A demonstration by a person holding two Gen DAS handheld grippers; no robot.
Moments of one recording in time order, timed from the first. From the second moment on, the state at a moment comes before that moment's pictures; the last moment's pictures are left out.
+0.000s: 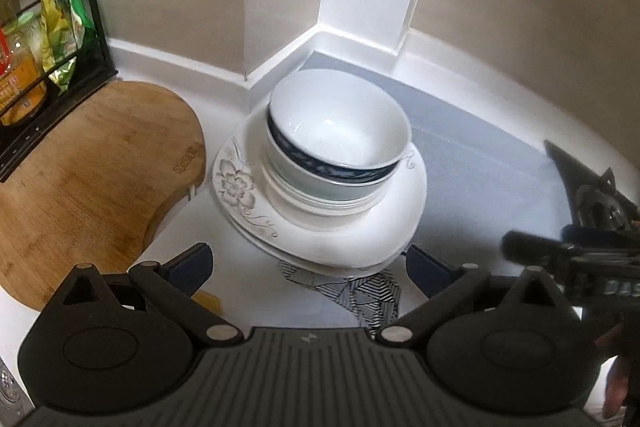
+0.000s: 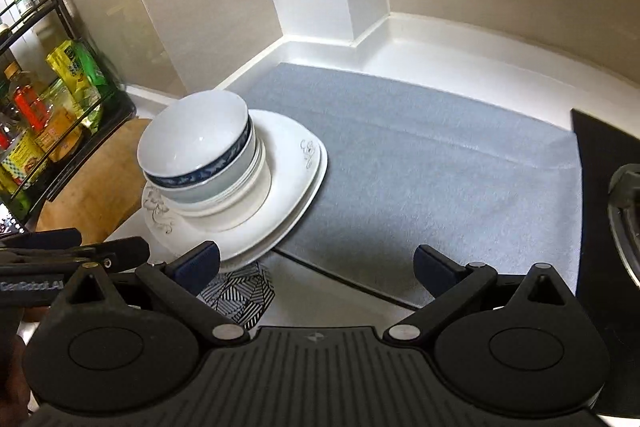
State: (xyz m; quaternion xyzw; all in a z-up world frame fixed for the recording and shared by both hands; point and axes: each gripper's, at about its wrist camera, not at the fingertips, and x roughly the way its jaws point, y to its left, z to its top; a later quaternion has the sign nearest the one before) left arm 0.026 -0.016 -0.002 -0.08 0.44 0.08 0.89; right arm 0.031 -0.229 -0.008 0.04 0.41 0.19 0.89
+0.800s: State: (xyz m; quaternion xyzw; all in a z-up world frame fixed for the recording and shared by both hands) left arm 0.034 0.036 -0.025 -0.04 0.45 0.01 0.89; right arm 0.014 -0.184 -0.017 0.08 0.40 0.11 0.91
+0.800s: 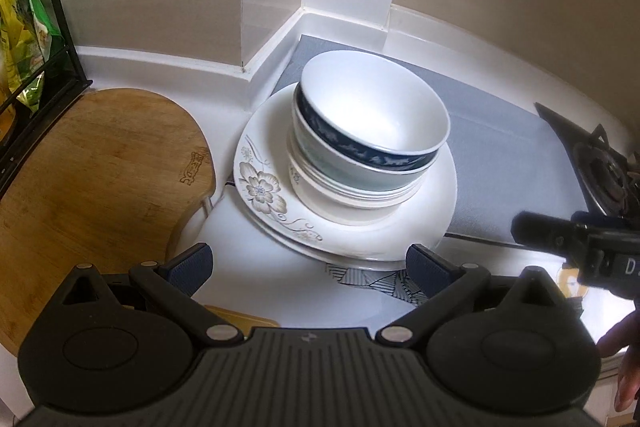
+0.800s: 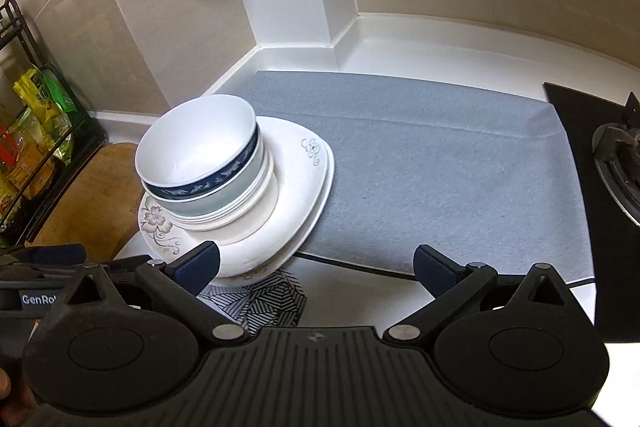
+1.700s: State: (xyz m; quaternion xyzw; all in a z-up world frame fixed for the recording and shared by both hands) left arm 0.045 0.072 -0.037 -0.06 0.47 -0.02 0.88; right arm 0.031 -0.124 -0.015 0.04 0.43 0.10 0.90
